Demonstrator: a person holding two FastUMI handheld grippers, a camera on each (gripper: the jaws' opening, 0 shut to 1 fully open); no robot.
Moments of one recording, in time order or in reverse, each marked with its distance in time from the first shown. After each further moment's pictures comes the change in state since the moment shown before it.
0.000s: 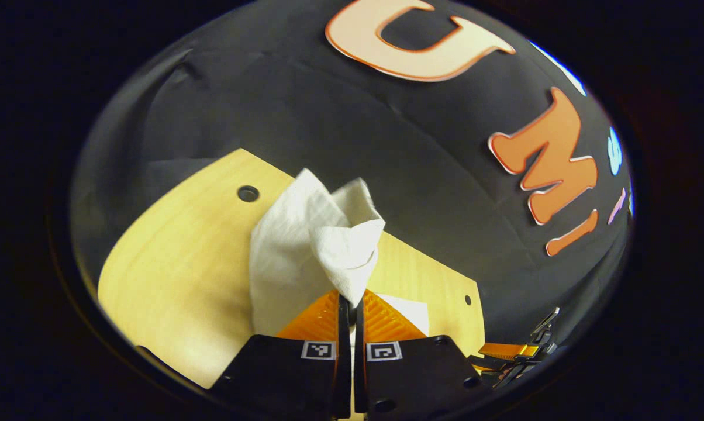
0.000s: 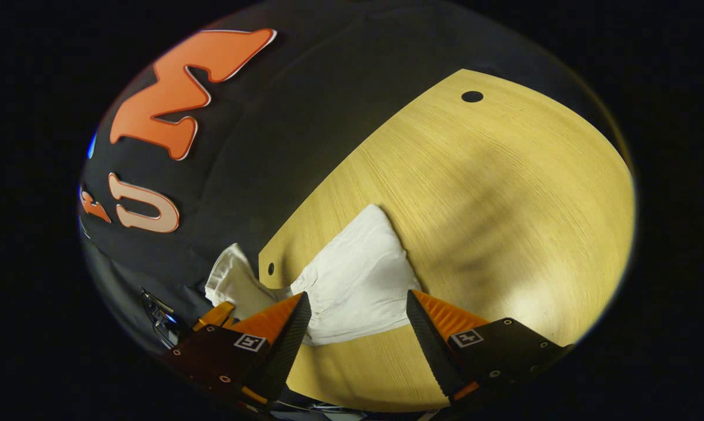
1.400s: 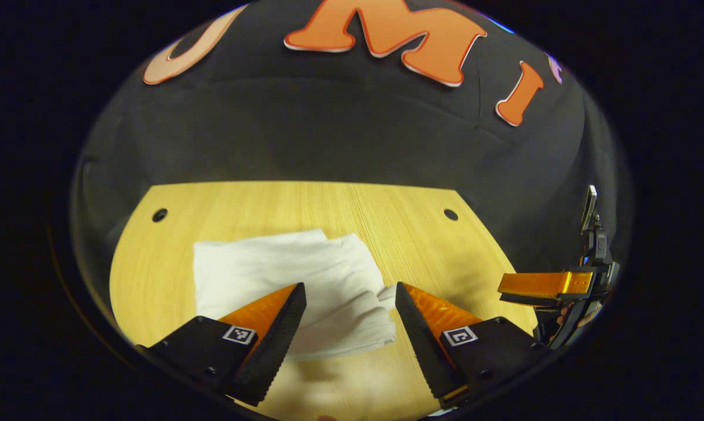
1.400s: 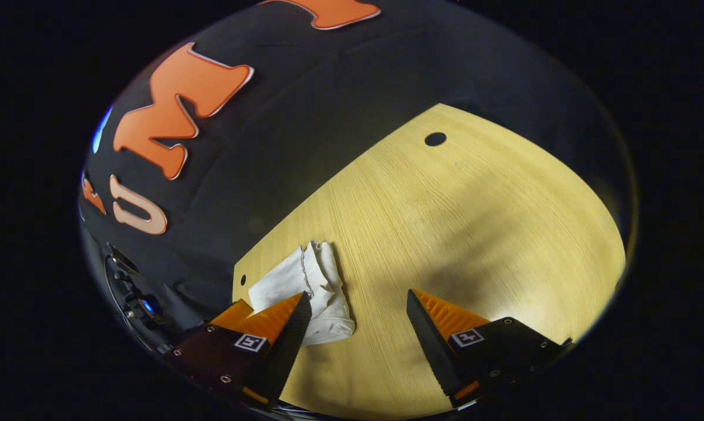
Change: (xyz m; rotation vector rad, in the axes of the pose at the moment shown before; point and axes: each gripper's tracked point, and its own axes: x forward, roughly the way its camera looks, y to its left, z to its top) left arm 0.015 -0.082 -0.084 0.515 0.070 -0.029; right arm -0.055 -0.072 0.058 -0.189 -0.161 -0.087
